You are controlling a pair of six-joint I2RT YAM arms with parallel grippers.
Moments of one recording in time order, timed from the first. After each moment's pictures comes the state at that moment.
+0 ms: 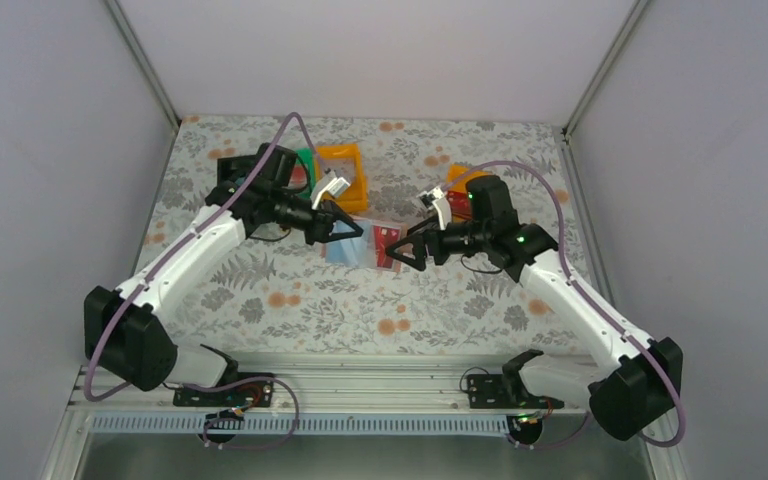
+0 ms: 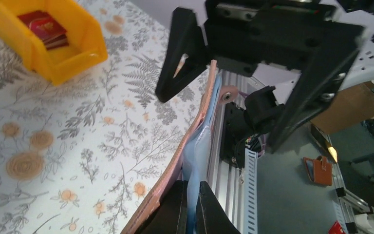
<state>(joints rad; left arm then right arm) -0.44 1.39 1.20 -0.67 1.01 0.11 0.49 1.15 0.97 -0.49 -0.78 0.20</state>
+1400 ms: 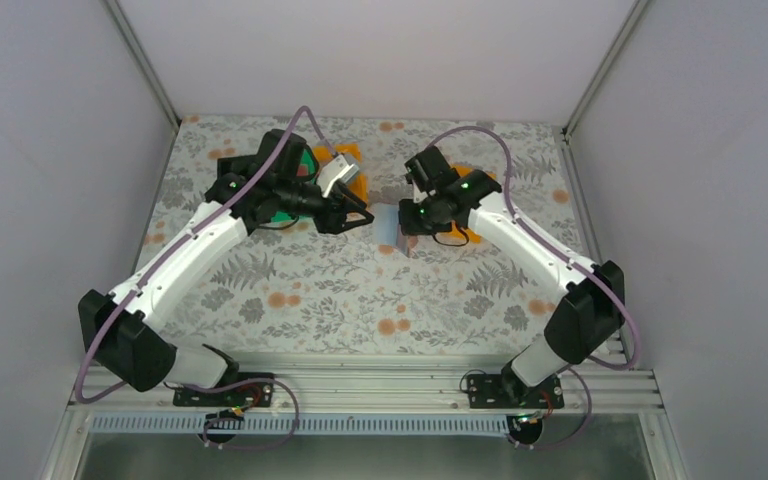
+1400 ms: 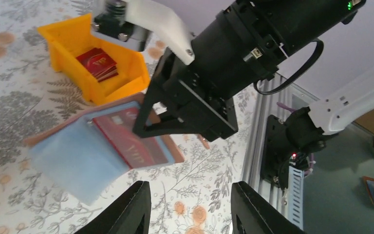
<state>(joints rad) -0.51 1.38 1.35 -0.68 0.76 0.09 0.63 1.57 1.42 -0.96 -0.05 0.52</state>
